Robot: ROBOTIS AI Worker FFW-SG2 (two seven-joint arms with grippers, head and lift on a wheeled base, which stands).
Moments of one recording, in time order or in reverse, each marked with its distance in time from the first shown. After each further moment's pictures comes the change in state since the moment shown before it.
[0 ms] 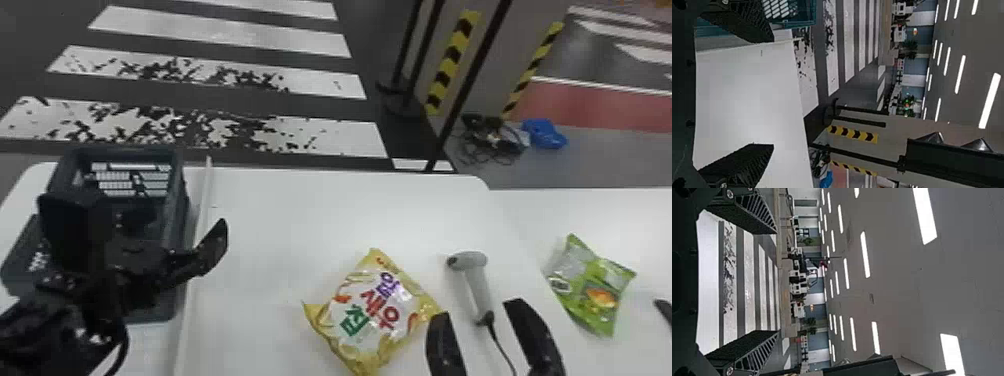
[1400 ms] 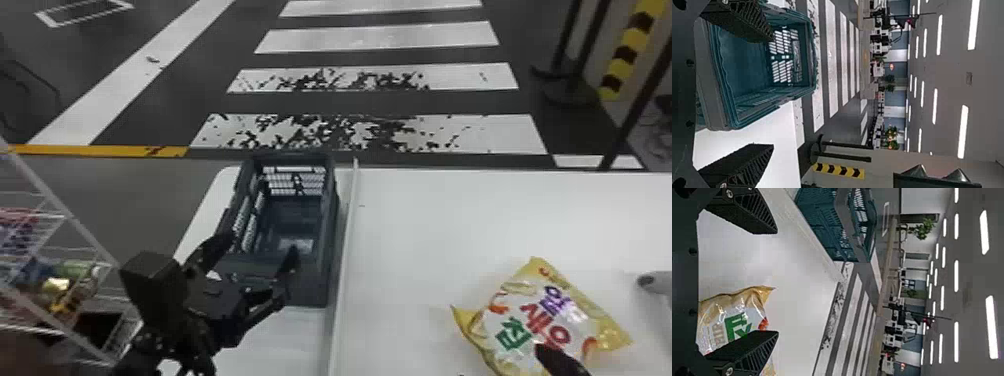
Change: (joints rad) left arm 0.361 0.064 0.198 -0.128 0.009 -0.289 0.029; right arm -0.040 -0.028 0.188 -0.249 0.376 0.868 0.003
